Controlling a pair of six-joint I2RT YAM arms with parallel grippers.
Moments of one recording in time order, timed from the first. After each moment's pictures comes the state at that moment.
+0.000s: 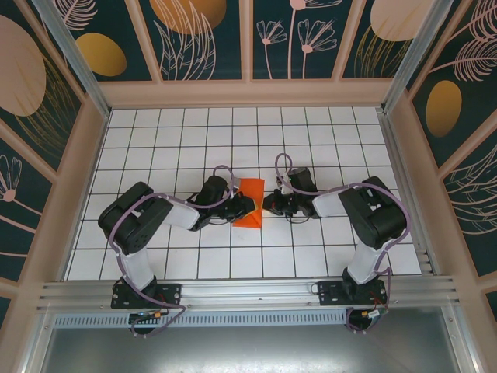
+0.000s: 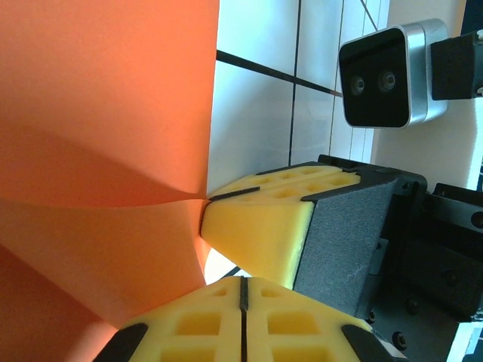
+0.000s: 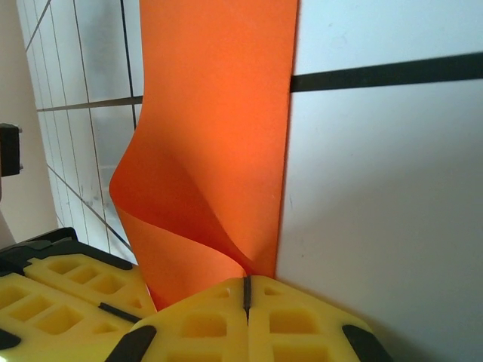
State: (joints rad) left arm -0.68 1.83 0.65 0.59 0.54 -1.15; right arm 0.51 1.77 0.65 0.28 -0.62 0.81
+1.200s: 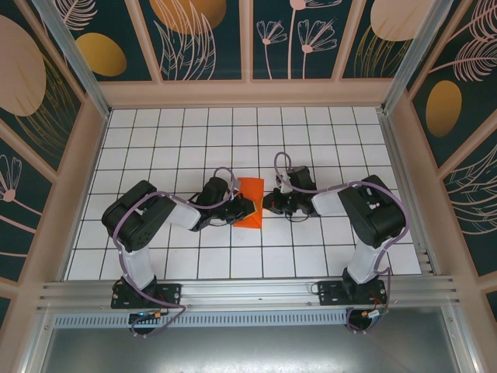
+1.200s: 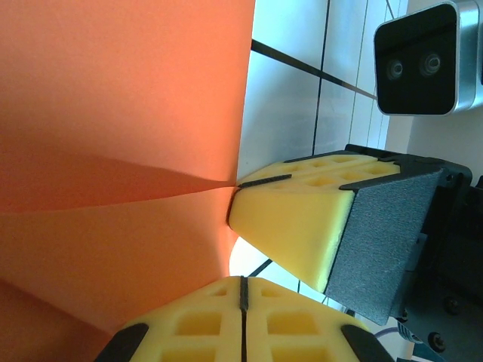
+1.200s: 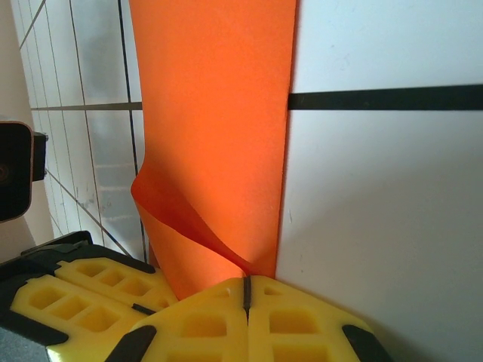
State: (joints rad) left arm -0.68 1.86 0.65 0.59 0.55 -1.15; right arm 0.51 1.78 0.68 0.25 -0.62 0.78
